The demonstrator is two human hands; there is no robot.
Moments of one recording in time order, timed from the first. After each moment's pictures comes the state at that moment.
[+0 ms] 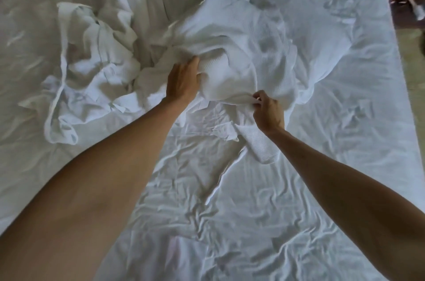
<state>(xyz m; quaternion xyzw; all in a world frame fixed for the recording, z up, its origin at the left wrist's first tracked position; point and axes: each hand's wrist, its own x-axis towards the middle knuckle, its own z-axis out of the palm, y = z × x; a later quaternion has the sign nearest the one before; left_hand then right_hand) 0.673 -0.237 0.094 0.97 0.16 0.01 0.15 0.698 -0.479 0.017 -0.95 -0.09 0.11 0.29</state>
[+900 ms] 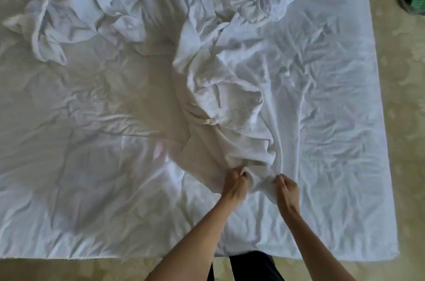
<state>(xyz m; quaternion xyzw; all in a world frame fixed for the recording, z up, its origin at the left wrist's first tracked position) 0.216 -0.600 0.041 0.65 0.39 -0.27 0.60 0.237 -0.749 0.042 -0.83 0.24 0.24 0.44</state>
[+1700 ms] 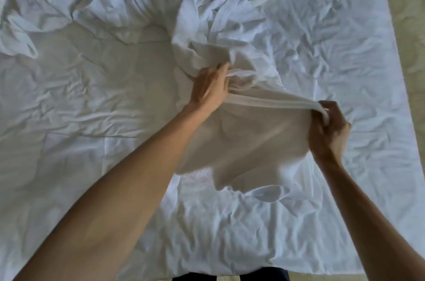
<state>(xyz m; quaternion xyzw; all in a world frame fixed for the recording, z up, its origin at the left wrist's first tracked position) 0.394 -0.466 0.012 0.98 0.03 0.01 0.19 0.360 -0.746 0.031 -0.91 0.09 -0.05 0.40</state>
